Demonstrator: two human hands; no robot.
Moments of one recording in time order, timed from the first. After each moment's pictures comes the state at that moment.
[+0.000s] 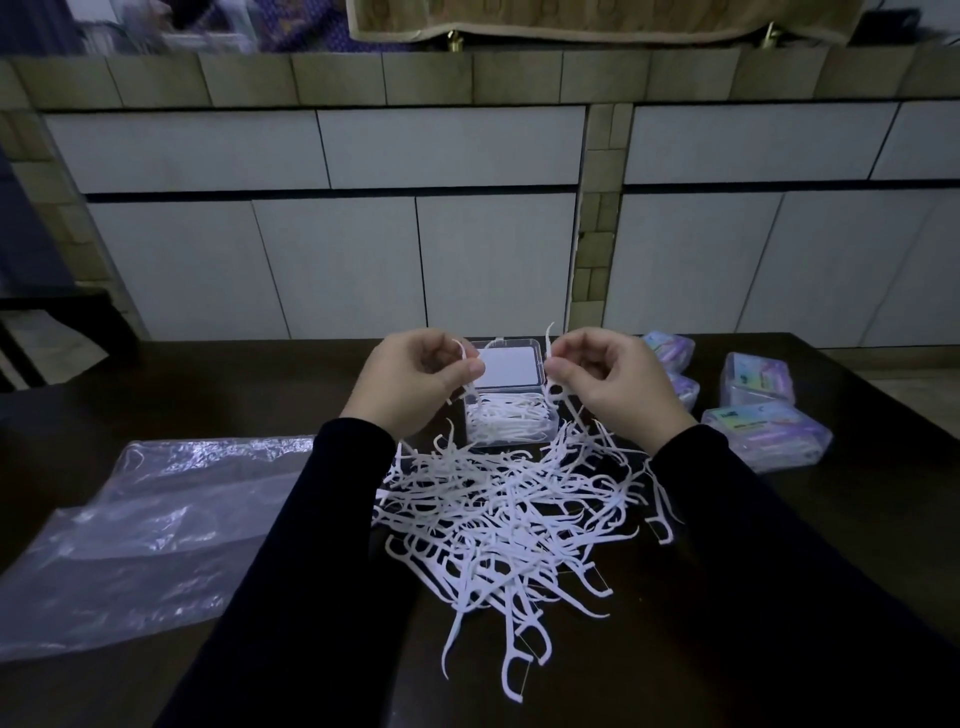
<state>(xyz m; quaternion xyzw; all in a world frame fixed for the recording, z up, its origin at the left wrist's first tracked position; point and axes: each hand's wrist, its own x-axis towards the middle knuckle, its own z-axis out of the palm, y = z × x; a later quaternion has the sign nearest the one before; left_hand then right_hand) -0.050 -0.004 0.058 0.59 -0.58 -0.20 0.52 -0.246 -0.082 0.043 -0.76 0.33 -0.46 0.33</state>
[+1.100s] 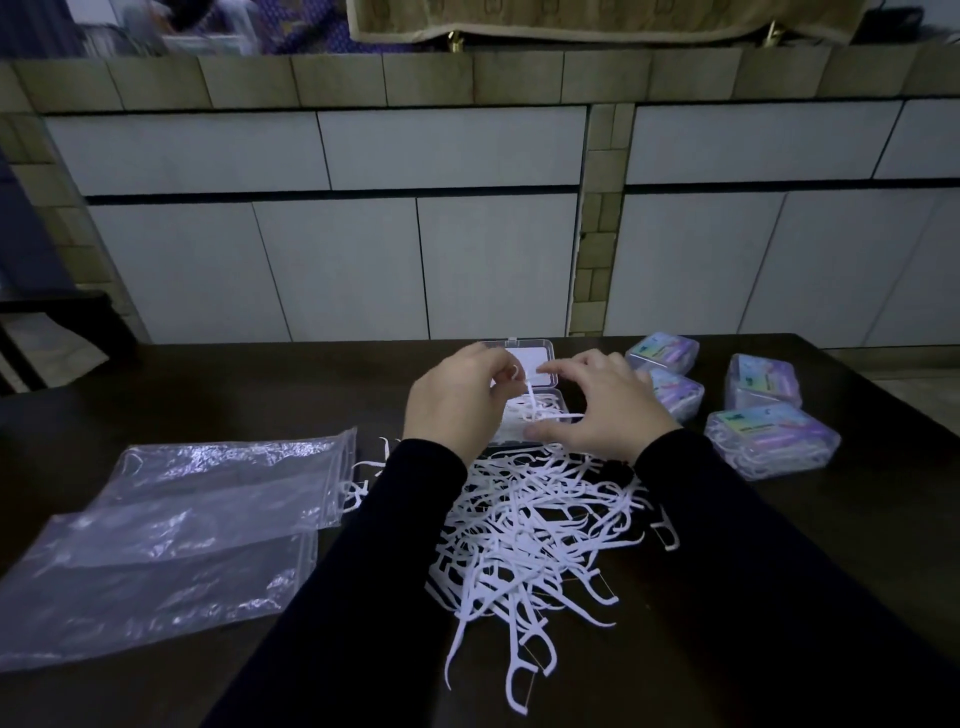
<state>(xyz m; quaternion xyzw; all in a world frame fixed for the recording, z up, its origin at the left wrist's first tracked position) -0.085 -0.024 0.038 0.66 -0.66 0.08 0.35 -0.242 -0.096 0.029 -0.86 0.48 -0.17 0.04</state>
